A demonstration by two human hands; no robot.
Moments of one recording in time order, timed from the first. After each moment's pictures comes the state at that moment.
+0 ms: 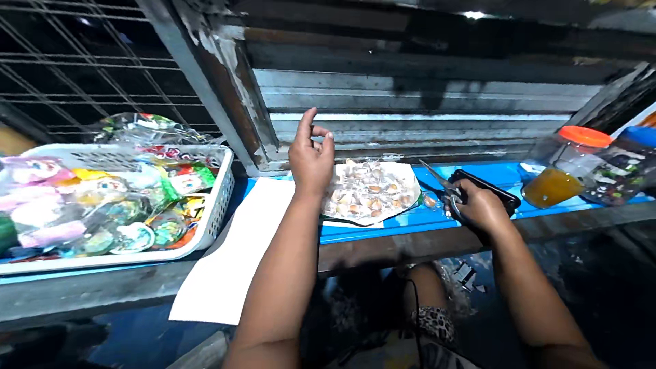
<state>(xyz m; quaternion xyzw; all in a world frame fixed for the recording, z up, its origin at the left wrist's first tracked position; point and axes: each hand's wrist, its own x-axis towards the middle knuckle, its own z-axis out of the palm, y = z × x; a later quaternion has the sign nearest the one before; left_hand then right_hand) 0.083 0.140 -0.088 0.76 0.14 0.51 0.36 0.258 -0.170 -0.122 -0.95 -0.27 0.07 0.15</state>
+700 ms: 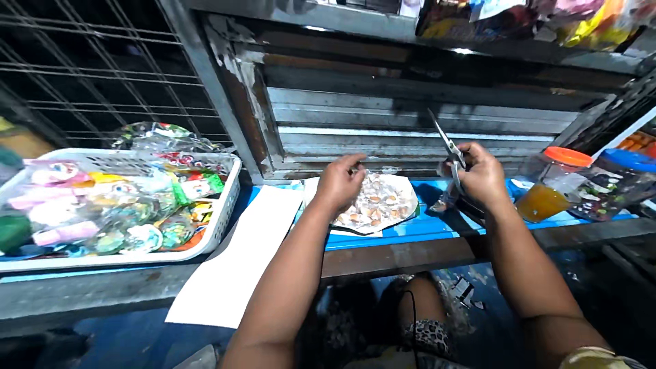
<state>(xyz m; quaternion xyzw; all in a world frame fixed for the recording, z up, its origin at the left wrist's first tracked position) 0.089 0.128 -0.095 0.89 0.07 0.31 0.33 0.257 -0.133 -0.056 -0.79 -0.42 -0.12 0.43</state>
